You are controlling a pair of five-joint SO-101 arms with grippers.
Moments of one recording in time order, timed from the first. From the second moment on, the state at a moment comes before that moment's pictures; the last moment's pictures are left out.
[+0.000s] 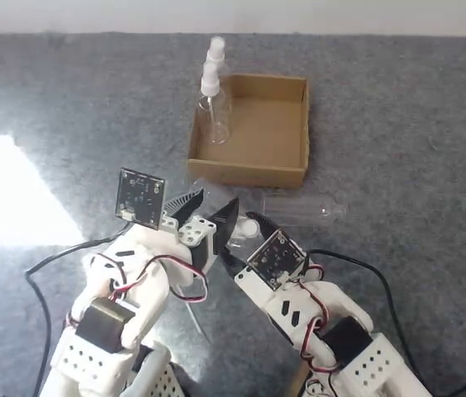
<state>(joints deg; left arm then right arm) 20.5 -79.1 68.9 53.0 16.4 -43.6 -90.0 91.1 29.8 10.2</state>
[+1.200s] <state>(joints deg) 0.2 -78.5 67.3 51.5 14.7 -43.9 -90.0 91.1 31.5 10.2</state>
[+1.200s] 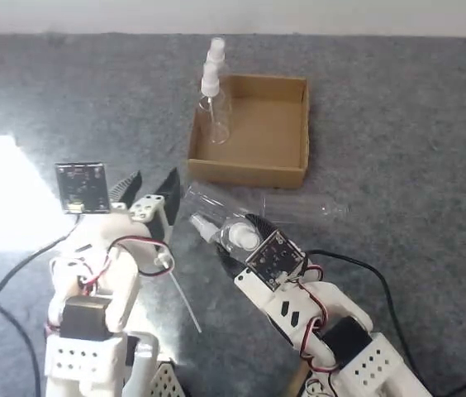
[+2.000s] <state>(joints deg) -18.0 -78.5 77.6 43.2 17.1 -43.8 -90.0 80.4 42.4 10.2</state>
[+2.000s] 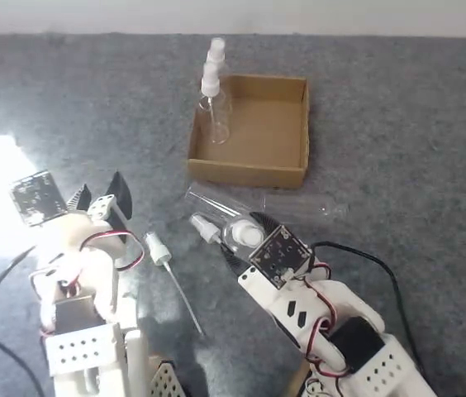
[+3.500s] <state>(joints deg) -18.0 -78.5 78.5 42.7 17.1 -43.8 -62.2 48.2 32.3 15.3</state>
